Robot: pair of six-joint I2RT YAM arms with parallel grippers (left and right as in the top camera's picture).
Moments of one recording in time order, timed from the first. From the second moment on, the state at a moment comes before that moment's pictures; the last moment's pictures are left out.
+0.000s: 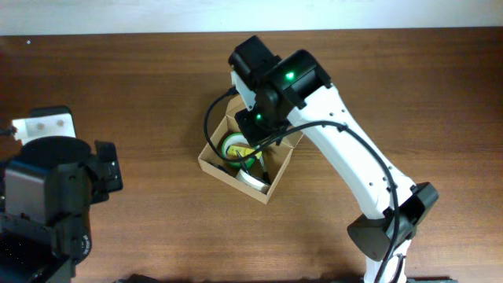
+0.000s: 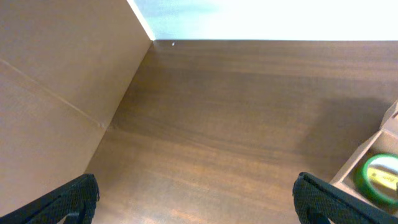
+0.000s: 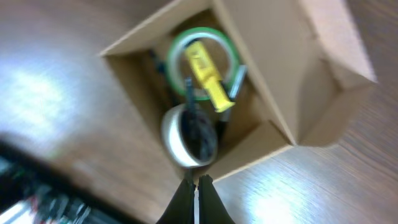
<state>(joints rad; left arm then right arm) -0.31 1.08 1.85 -1.51 -0.64 -0.20 0.66 2.01 2.23 -1.57 -0.05 0.19</state>
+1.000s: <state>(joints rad) -0.28 1.46 1.32 -1.01 -0.37 -0.18 0.66 1.49 2.32 -1.64 0.68 0.30</state>
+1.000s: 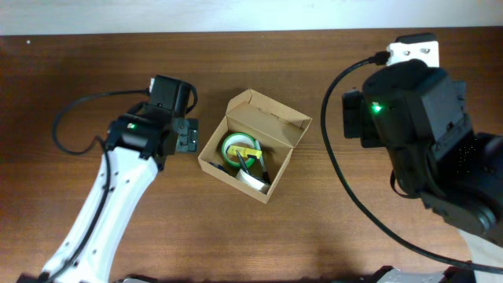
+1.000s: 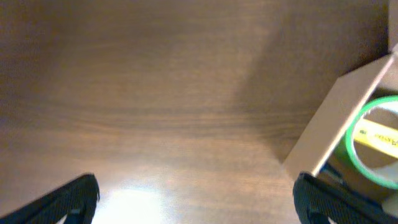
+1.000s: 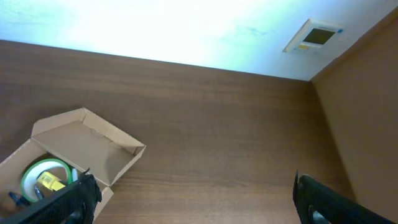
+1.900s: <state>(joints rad) -0.15 1.80 1.25 -0.87 0.07 -0.14 0.66 1.46 2.32 -1.68 0.68 0.29</state>
